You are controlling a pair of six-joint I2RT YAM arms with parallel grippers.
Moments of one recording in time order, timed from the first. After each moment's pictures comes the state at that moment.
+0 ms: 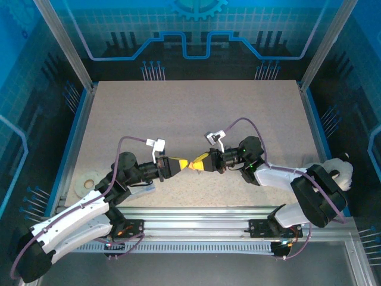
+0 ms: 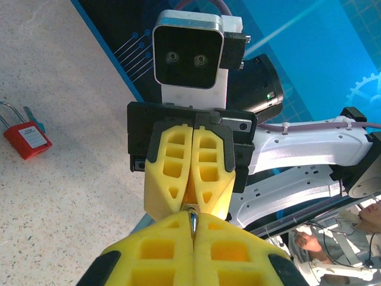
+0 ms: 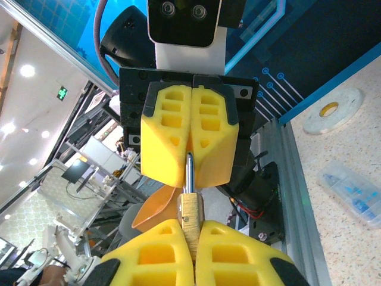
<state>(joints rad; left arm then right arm) -0.69 0.76 0.43 0.27 0.52 -0.92 0.58 1.41 0.51 1.10 -1.18 1.01</state>
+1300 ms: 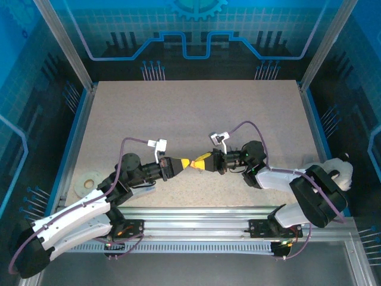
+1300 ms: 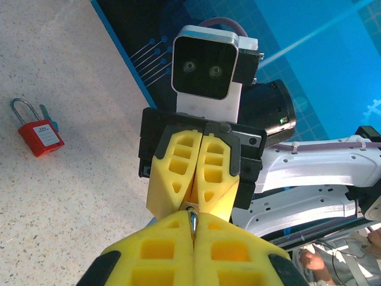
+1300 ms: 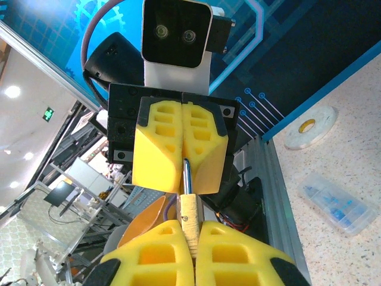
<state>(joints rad) -0.75 0.78 0.44 0.27 0.41 -0.95 0.57 1.41 0.45 1.20 -1.09 1.04</state>
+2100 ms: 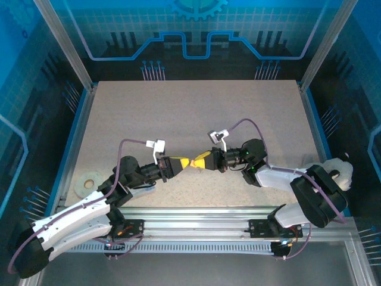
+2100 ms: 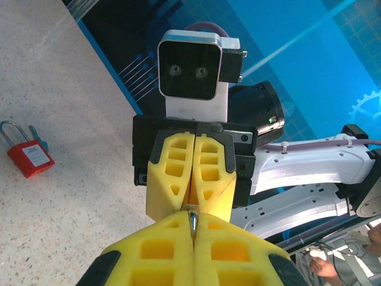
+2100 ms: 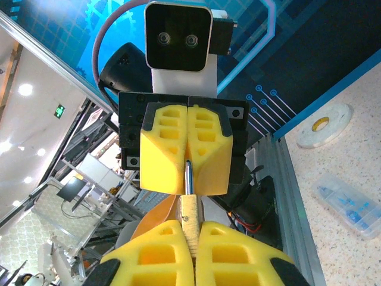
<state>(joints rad) -0.76 0.77 0.40 0.36 0.38 -0.93 0.58 1.41 0.49 1.20 -1.13 1.09</state>
